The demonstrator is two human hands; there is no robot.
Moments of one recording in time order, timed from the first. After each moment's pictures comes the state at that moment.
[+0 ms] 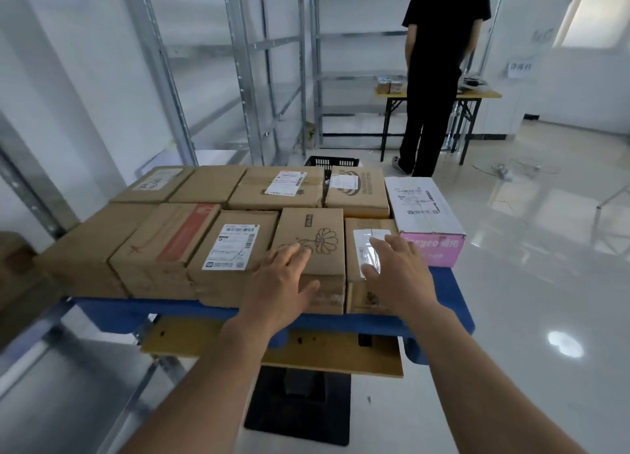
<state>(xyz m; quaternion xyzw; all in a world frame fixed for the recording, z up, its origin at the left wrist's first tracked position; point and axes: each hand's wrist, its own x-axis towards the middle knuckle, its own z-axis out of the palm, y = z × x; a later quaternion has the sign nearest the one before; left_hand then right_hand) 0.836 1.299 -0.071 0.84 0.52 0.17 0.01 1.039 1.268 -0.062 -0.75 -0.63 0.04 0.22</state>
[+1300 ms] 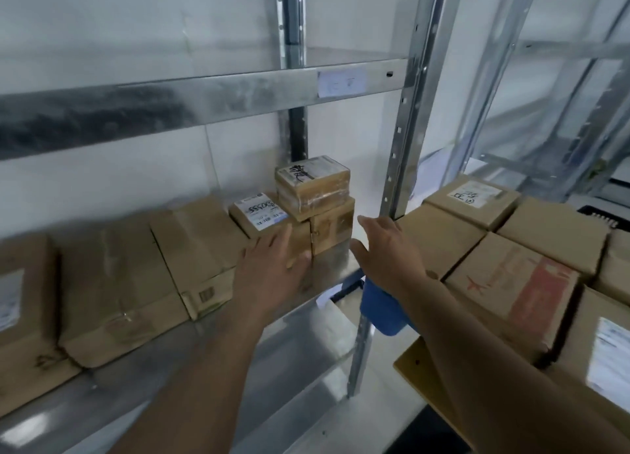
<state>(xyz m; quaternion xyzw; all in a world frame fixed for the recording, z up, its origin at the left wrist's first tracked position) 0.389 1.275 -0.044 0.49 0.84 0.23 -0.04 0.538 1.399 -0.028 -0.38 -0.89 0.12 0.21</state>
